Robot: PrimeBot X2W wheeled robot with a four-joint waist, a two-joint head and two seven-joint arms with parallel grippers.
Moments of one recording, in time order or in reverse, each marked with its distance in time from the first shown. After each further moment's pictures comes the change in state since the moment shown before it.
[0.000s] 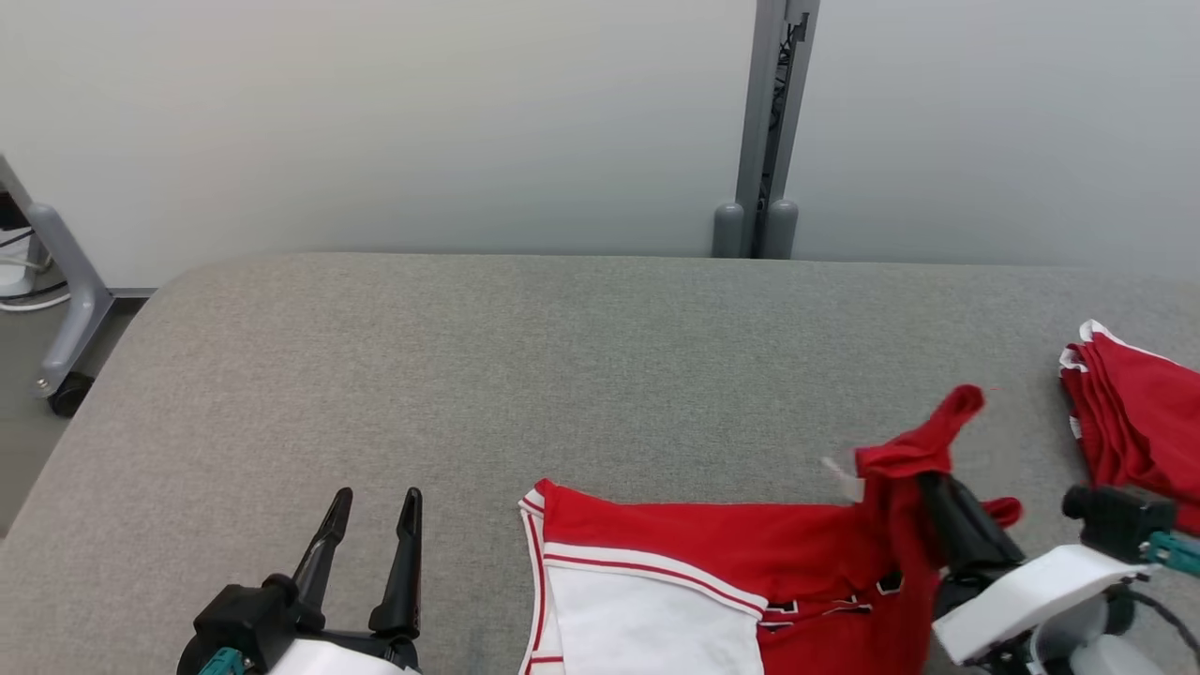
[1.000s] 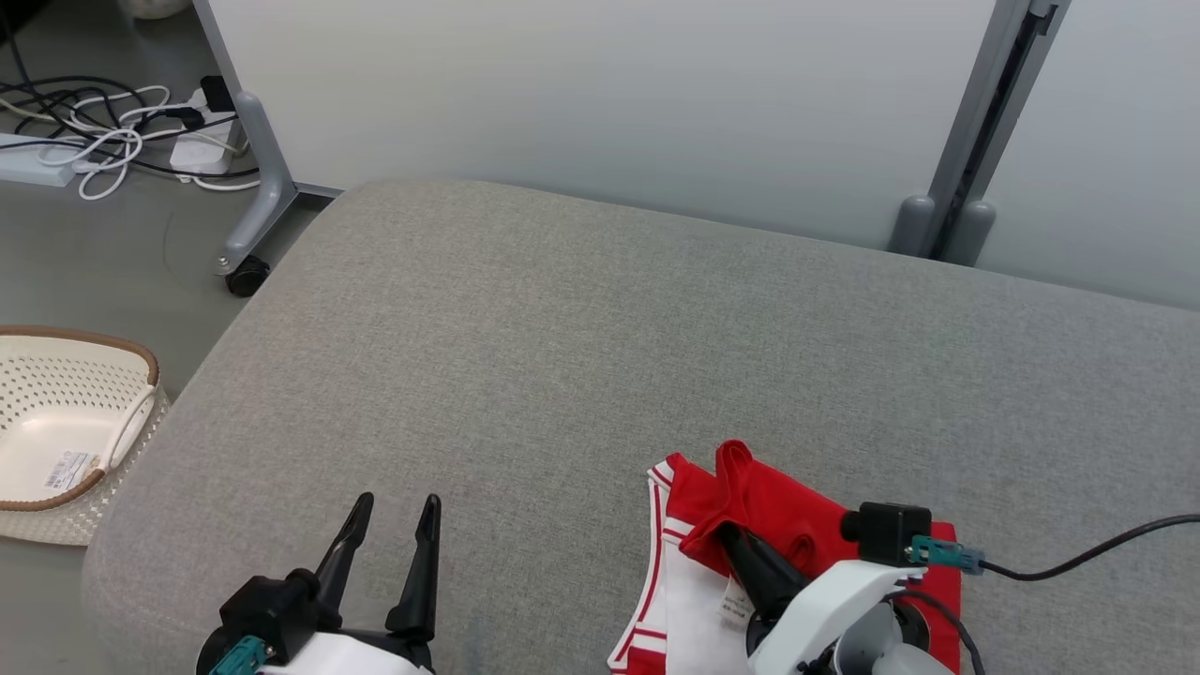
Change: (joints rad) left arm -0.036 -0.004 -0.023 0.087 0.008 -0.026 0.000; right arm -0.145 0.295 0.241 0.275 0.040 0.000 0.058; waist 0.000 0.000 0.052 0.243
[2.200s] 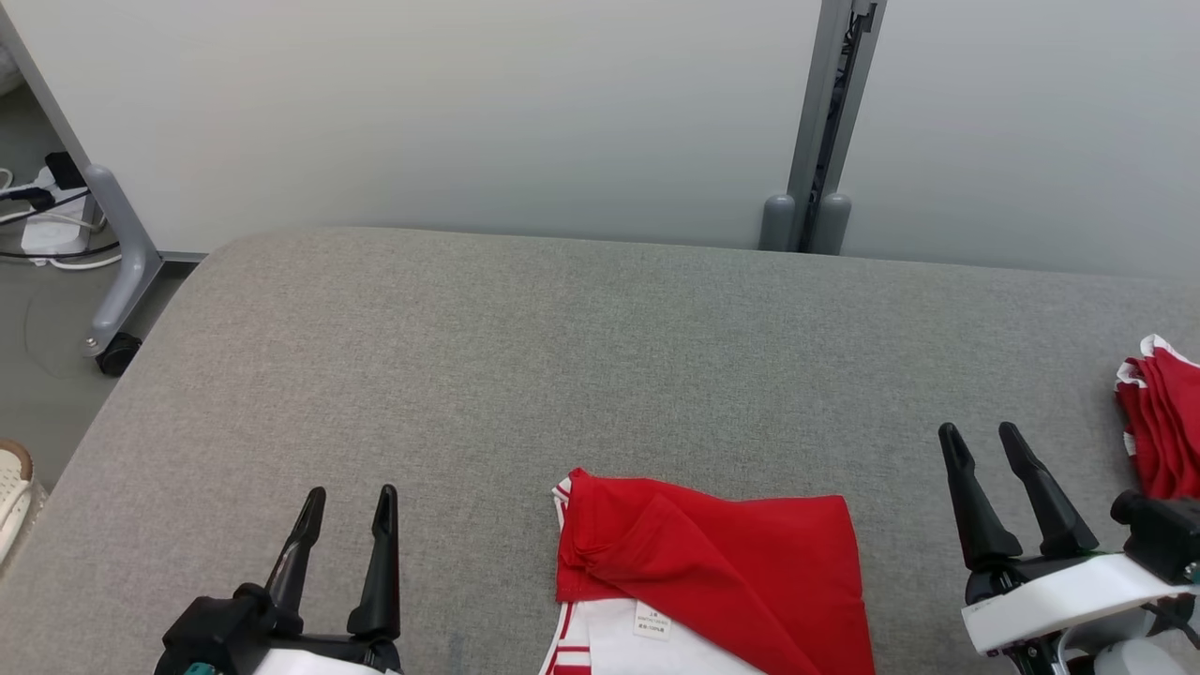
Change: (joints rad) left arm 0.074 -0.003 0.067 -0.156 -0.001 0.032 0.000; right arm 0.206 -0.187 -0.400 -0.347 -0.271 0.000 -0.127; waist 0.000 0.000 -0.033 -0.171
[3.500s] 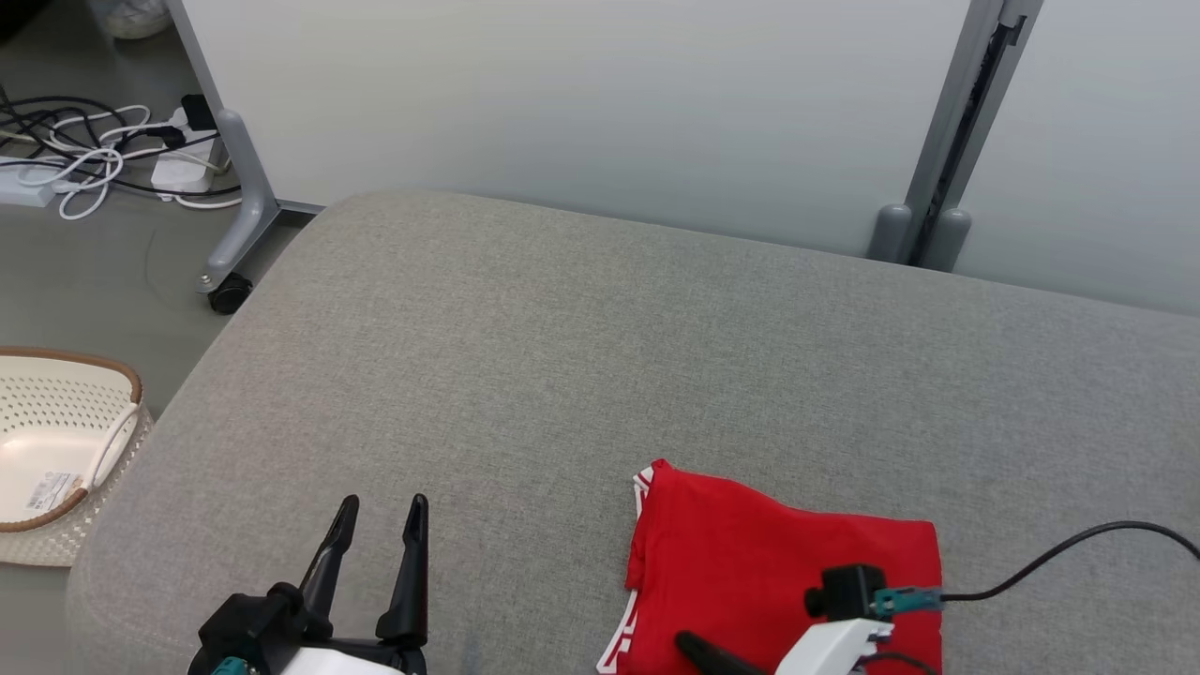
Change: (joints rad) left arm -0.018 0.000 -0.059 0.051 -0.025 0.006 0.000; right arm -0.088 0.175 0.353 0.268 0.397 0.000 0.441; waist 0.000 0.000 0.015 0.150
